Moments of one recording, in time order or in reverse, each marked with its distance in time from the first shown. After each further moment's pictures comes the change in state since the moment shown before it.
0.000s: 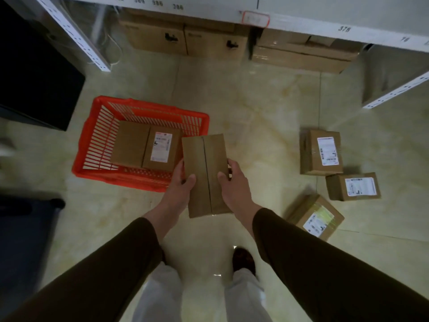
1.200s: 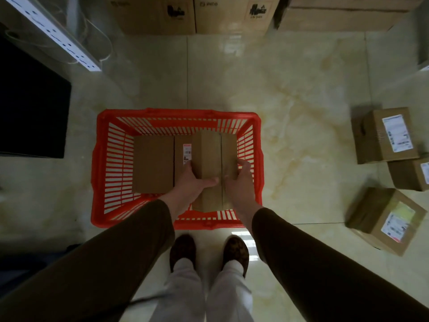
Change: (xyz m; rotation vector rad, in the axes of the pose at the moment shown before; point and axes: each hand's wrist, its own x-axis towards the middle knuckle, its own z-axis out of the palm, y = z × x) left_hand 0.207 -0.016 -0.147 0.227 -0.183 -0.263; right_hand 0.151 -0.021 0.207 0.225 0.179 0.243
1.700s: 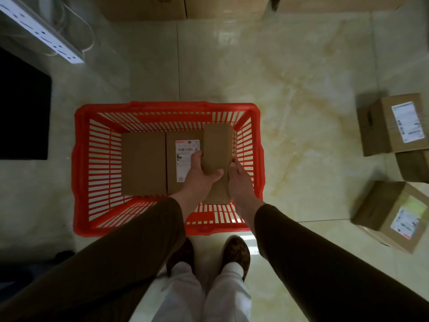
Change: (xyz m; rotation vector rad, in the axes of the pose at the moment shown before) left_hand 0.040 -0.007 0.039 0.066 0.060 0.093; right_hand 0.041 0.022 0.008 0.232 -0.091 0.171
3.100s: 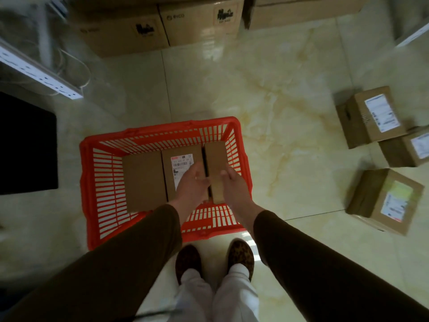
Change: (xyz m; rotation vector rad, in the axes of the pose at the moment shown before) left_hand -0.028 0.035 -0.001 0.283 0.017 0.110; right_hand -0.055 -0.034 -0.027 -0.046 -0.058 -0.131
